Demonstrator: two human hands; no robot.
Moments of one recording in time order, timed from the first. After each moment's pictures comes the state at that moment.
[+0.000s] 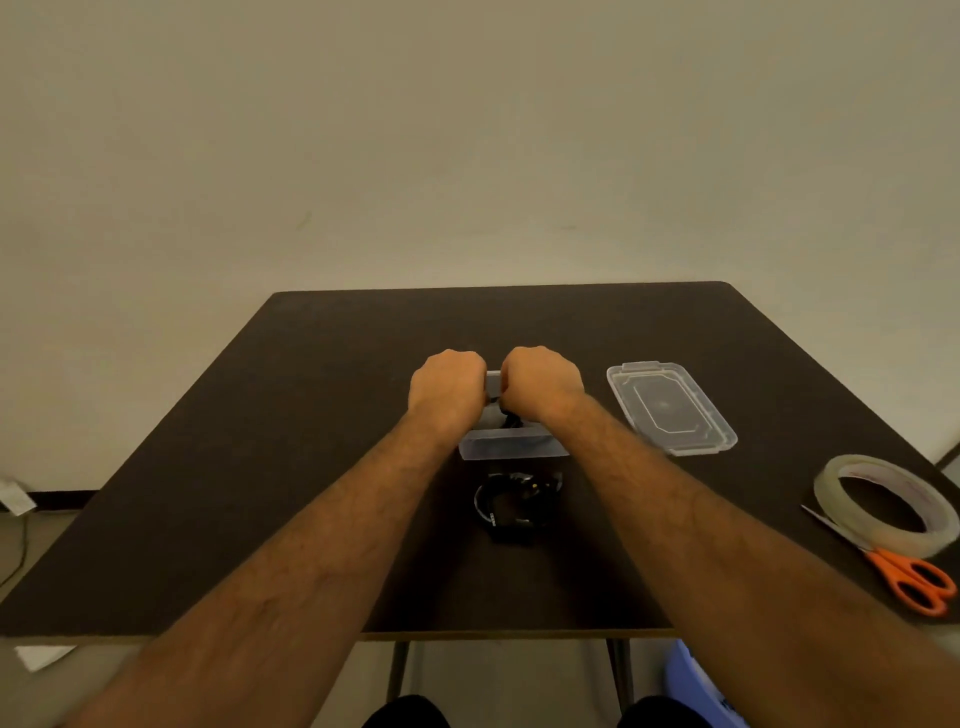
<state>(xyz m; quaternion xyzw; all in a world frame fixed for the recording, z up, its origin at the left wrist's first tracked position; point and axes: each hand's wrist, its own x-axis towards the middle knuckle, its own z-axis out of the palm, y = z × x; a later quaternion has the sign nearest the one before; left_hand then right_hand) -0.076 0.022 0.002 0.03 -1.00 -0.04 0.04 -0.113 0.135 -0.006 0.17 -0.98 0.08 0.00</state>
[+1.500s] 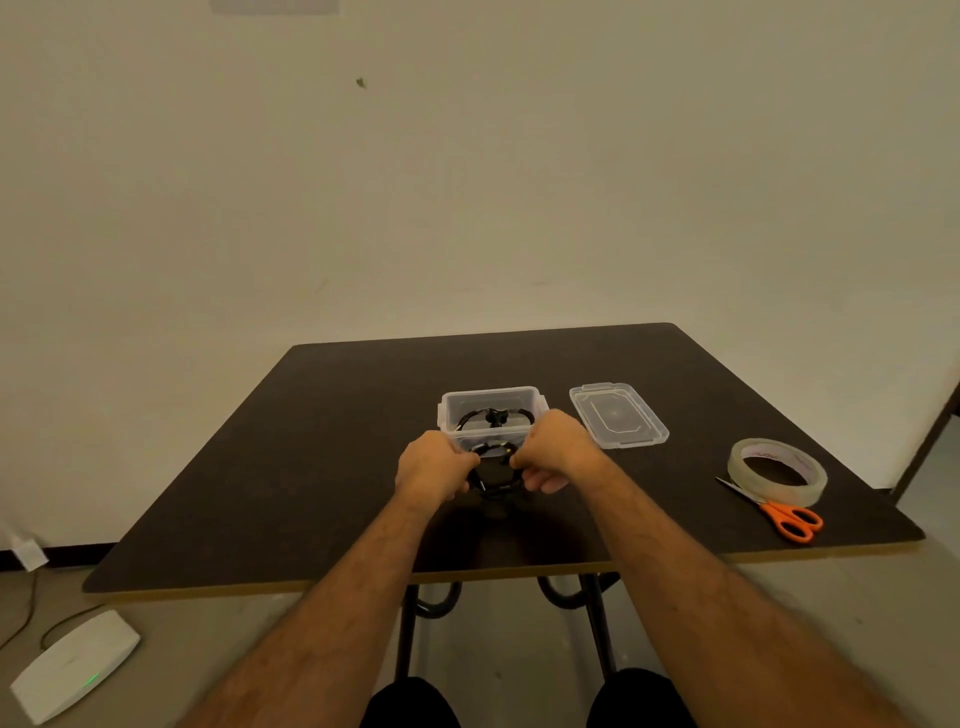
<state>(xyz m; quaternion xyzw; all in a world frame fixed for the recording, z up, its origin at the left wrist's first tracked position) 0.034 0.032 -0.020 0.15 -0.92 -0.35 -0.01 0.003 0.195 0.004 0.03 -0.93 0.35 -0.14</state>
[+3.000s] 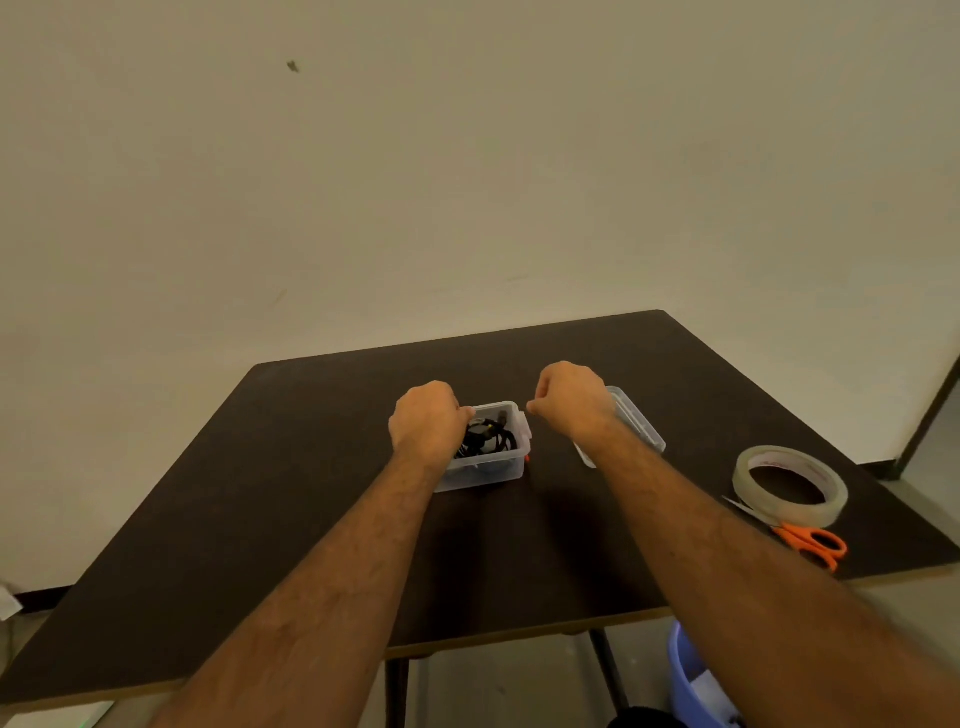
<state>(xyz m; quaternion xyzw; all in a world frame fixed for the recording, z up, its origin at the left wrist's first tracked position) -0.054 0.062 0.022 0.12 -0.97 -0.16 0.09 -0.096 0.232 0.017 0.05 -0.97 0.23 0.04</state>
